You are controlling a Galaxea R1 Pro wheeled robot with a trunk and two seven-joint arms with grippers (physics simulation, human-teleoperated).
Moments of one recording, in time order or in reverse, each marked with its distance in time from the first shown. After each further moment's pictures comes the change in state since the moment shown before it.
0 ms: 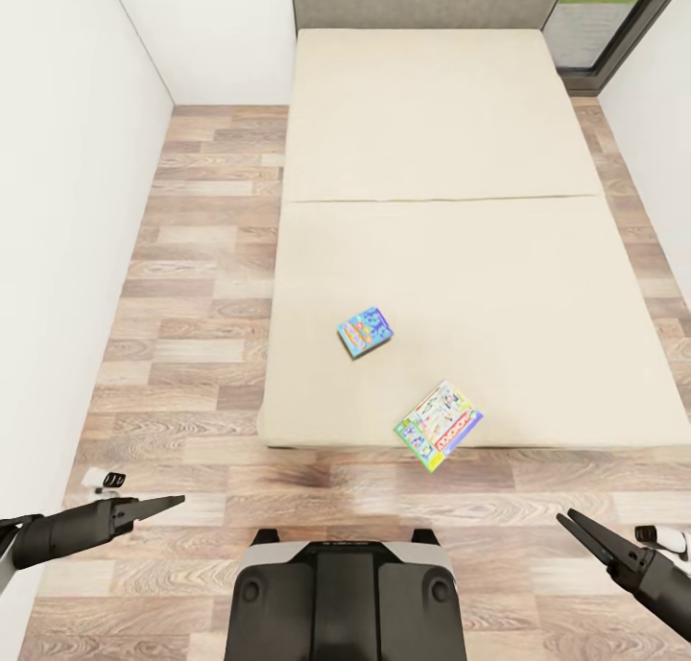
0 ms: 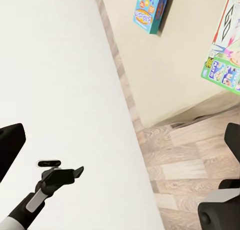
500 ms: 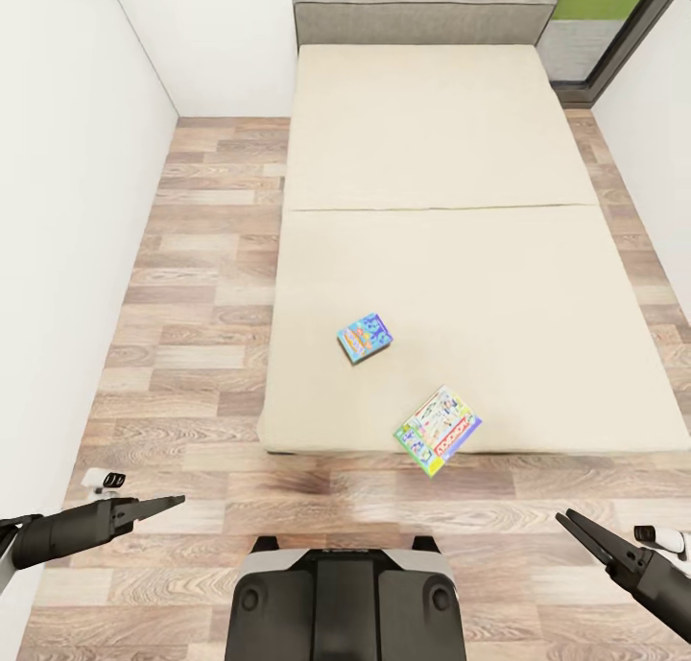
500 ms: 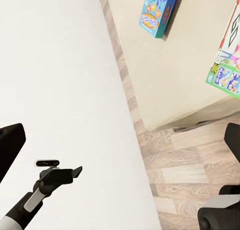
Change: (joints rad) left arm 0.000 0.001 -0.002 0.000 0.000 0.000 0.000; right arm 0.000 0.000 0.005 0.000 0.004 -0.013 0.000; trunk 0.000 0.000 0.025
